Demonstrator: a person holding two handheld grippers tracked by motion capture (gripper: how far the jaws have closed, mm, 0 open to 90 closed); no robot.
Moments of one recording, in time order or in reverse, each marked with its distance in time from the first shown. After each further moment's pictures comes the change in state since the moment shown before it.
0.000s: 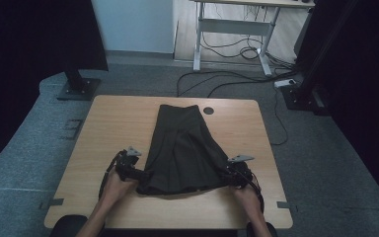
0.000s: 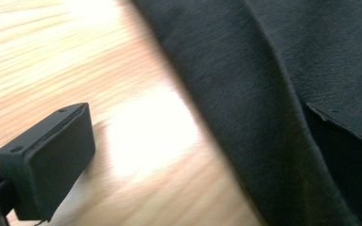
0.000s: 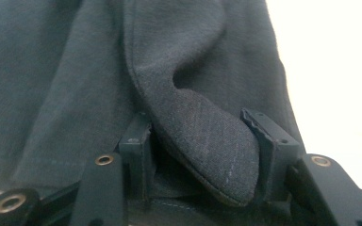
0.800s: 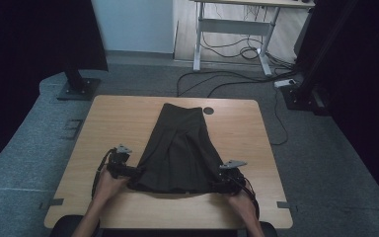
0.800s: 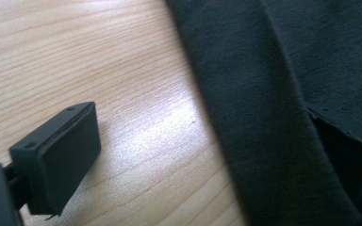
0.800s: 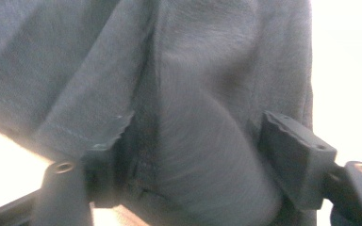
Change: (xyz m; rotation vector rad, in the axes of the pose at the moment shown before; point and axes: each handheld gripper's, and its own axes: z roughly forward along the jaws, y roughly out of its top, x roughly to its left) left arm 0.018 -0.004 -0.010 -0.026 0.008 -0.030; right arm 0.025 -0.004 -0.003 -0.009 0.081 -0.056
